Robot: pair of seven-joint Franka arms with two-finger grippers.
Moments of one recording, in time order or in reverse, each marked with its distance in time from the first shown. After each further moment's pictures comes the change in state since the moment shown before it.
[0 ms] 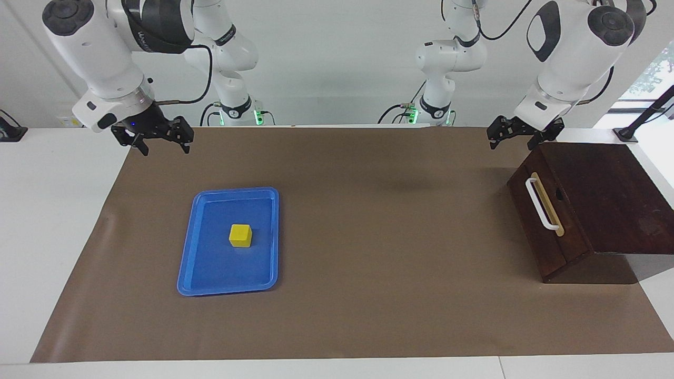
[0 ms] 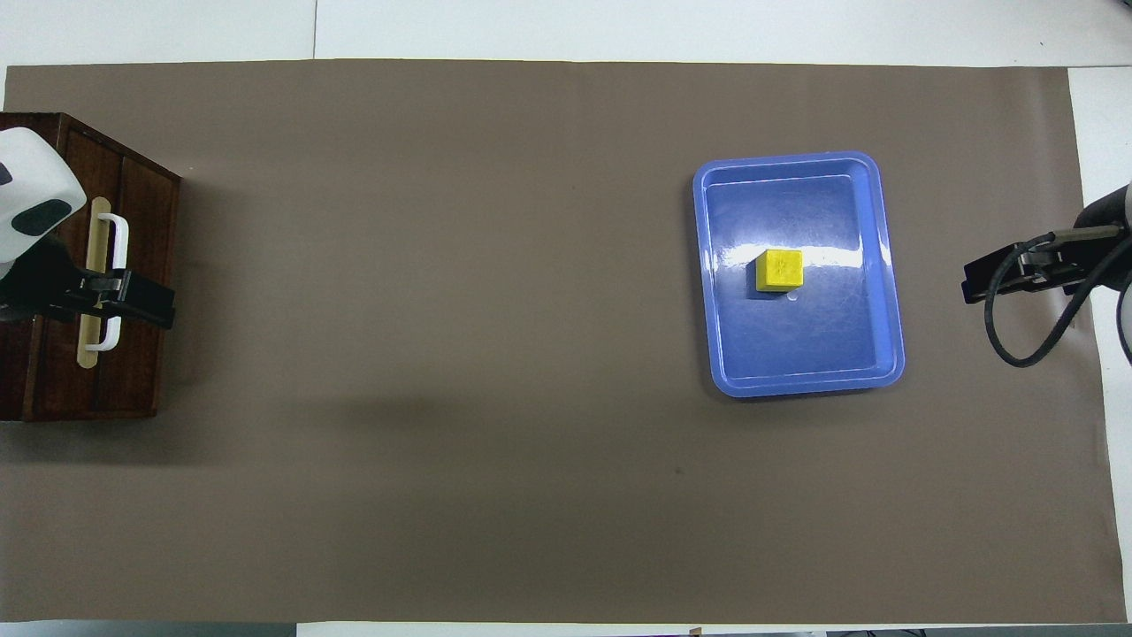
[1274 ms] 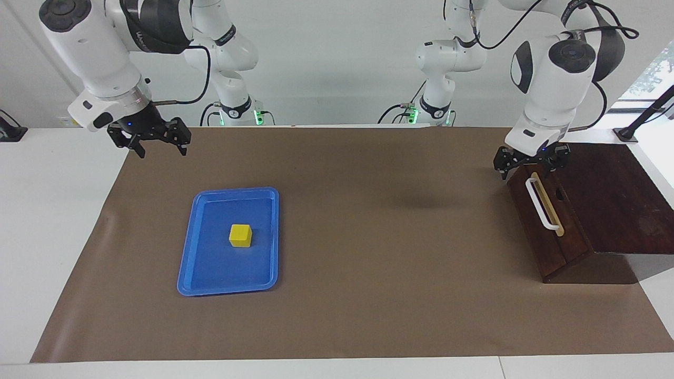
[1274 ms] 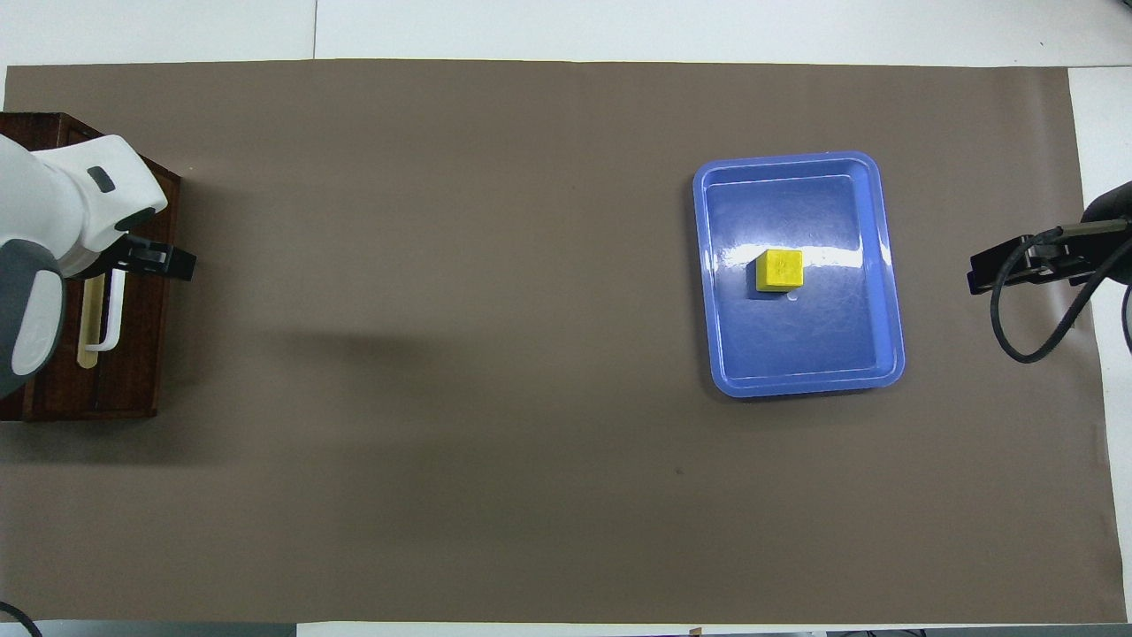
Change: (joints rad) left arm -0.018 0.065 -0.001 -0.195 0.308 0.447 0.005; right arm -0.007 0.001 -0.008 -0.009 0.006 0.044 0.022
